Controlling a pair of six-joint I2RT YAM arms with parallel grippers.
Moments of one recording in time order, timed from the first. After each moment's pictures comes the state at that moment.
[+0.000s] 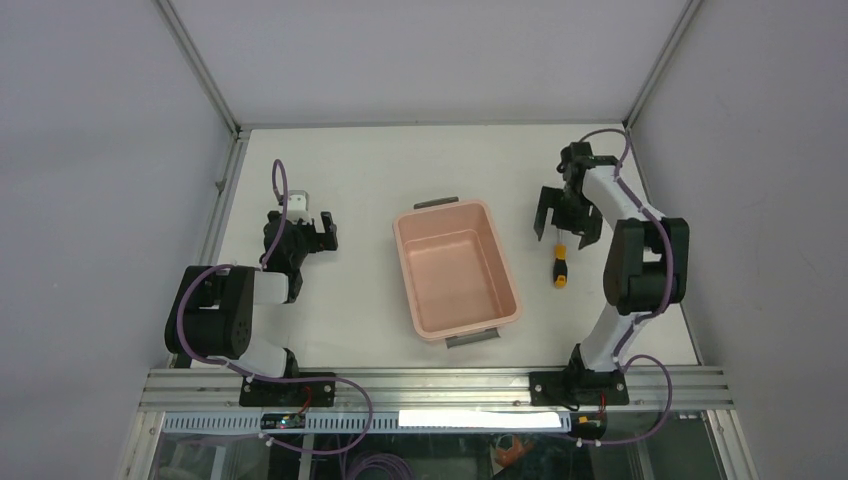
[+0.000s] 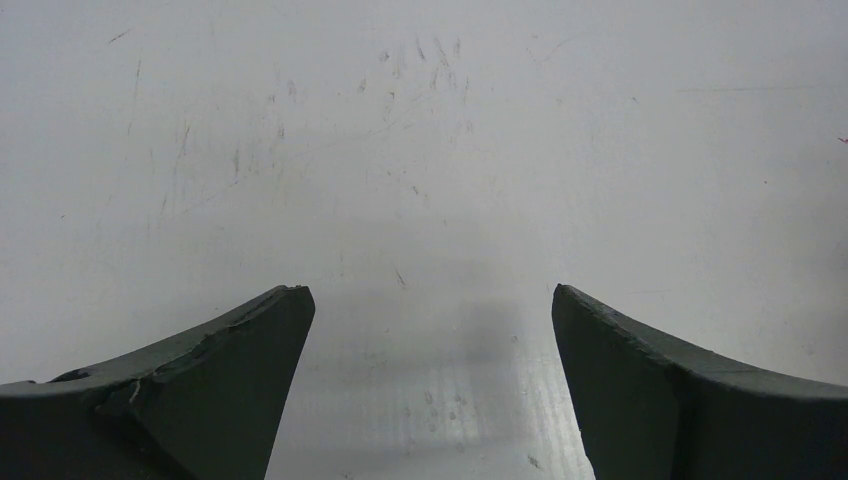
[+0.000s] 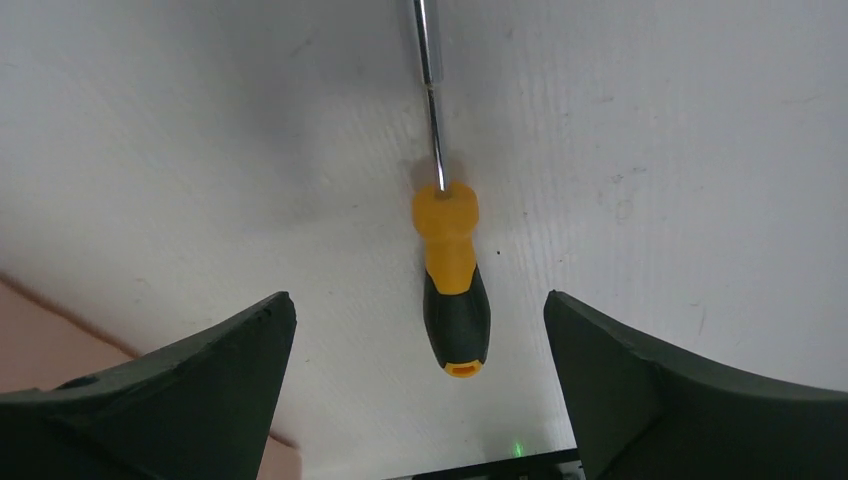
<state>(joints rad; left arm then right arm) -0.04 1.51 0.36 0.81 -0.01 -0.05 0.05 1.75 1.38 -1.00 0.10 0.28</state>
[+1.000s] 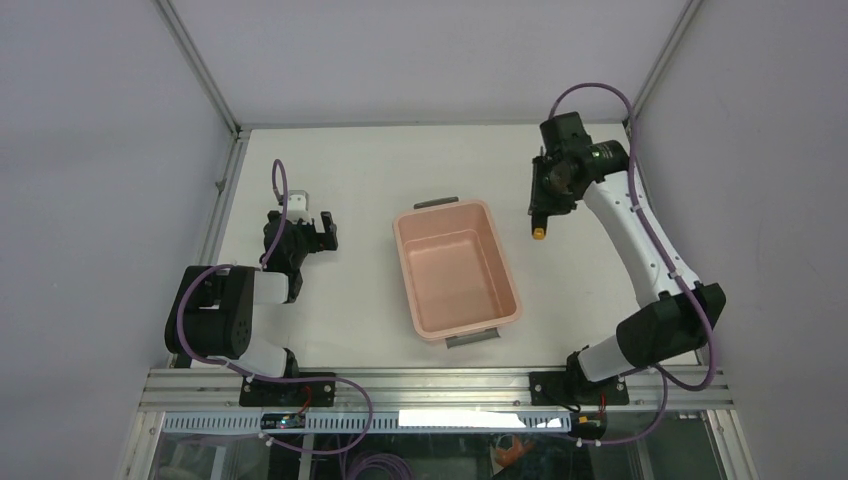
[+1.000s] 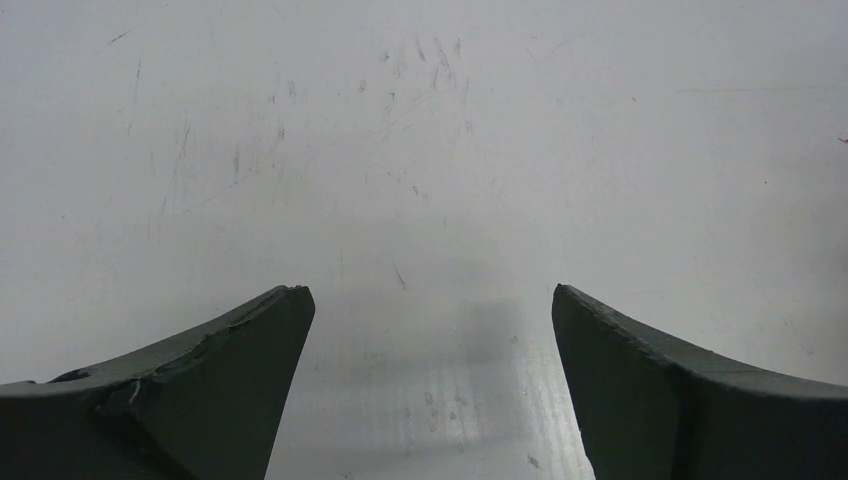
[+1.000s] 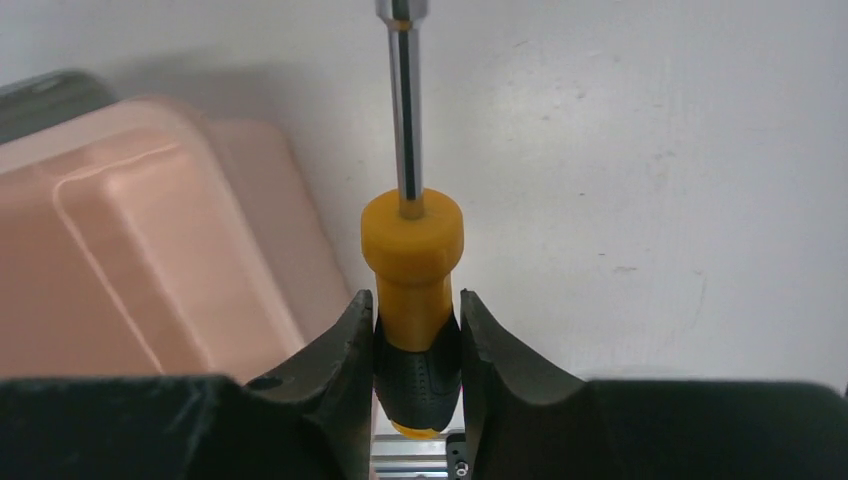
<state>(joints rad) -0.04 1.51 0.36 0.81 -0.01 -0.05 0.25 1.50 1.56 -1.17 0.13 0.32</state>
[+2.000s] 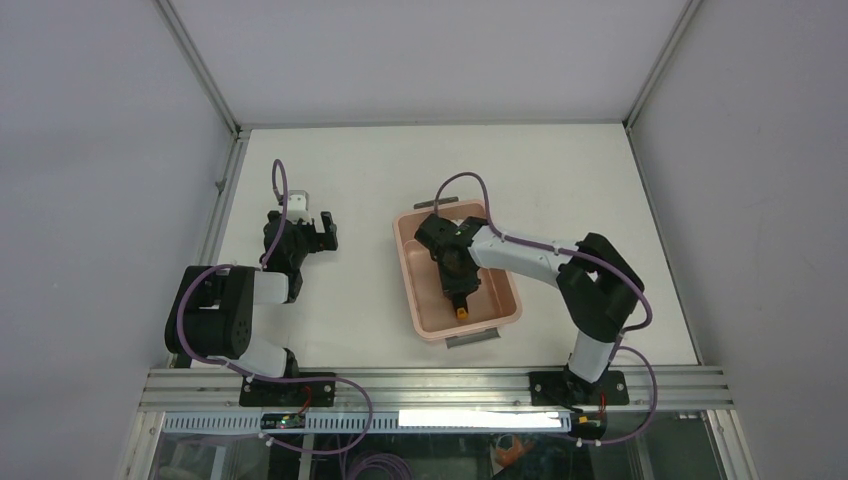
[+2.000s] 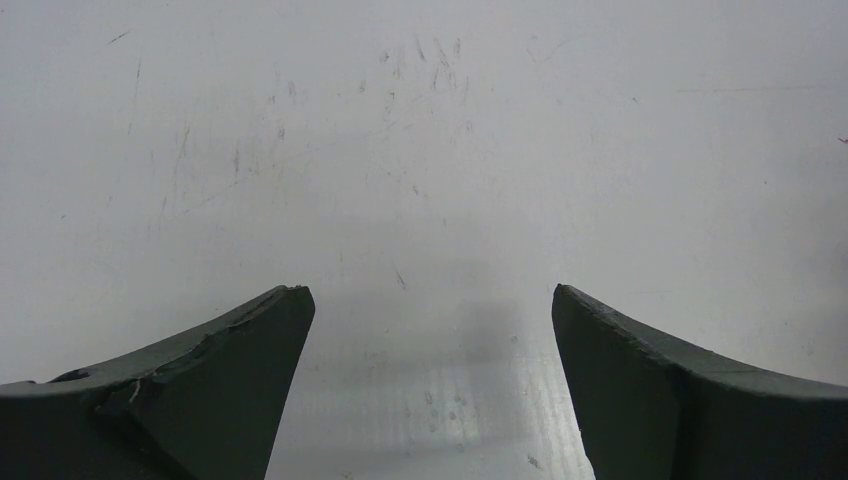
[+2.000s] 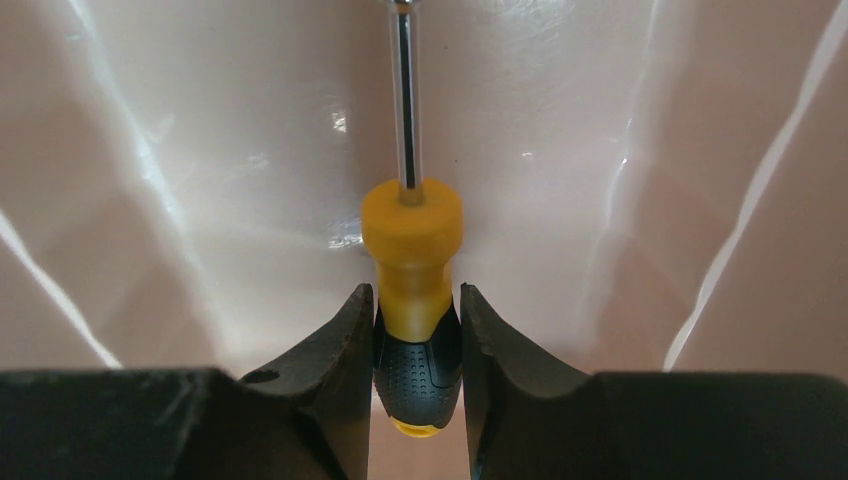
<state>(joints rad) -0.04 1.51 0.36 0.81 -0.01 -0.05 0.91 1.76 1.22 -0.87 0.17 0.68</state>
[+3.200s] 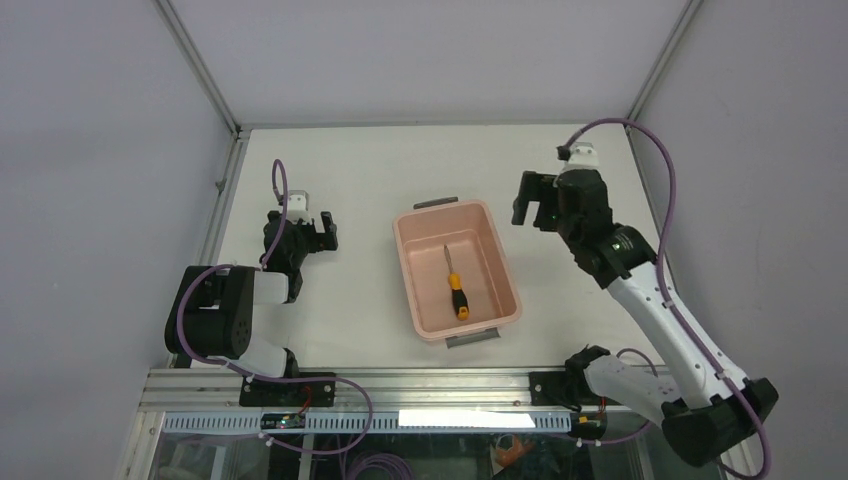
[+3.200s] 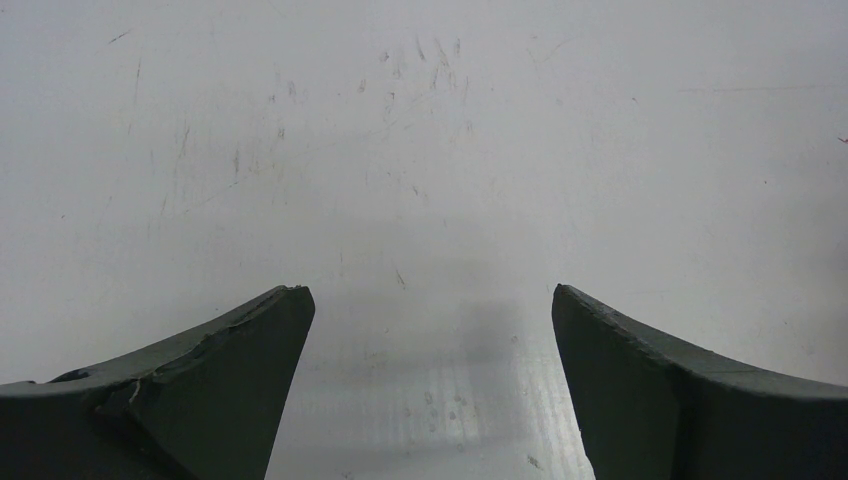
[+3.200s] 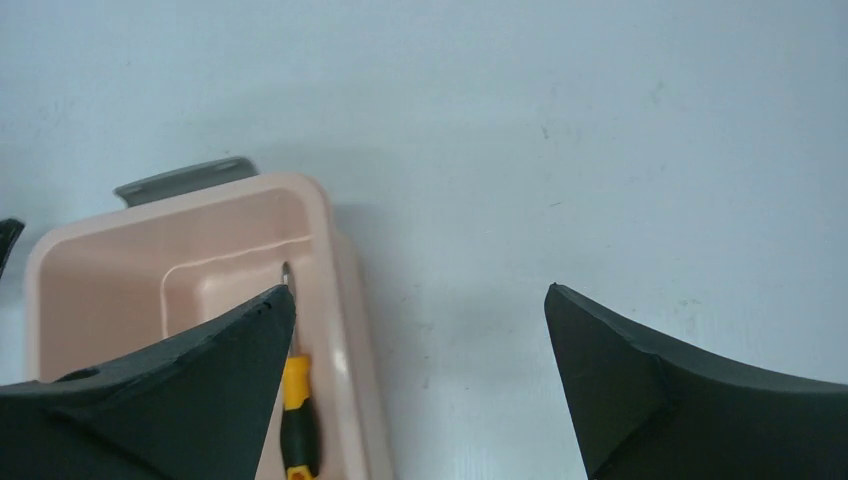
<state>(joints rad) -0.04 1.51 0.36 0.81 -0.01 -0.05 0.53 1.04 1.13 -0.64 0.32 0.34</state>
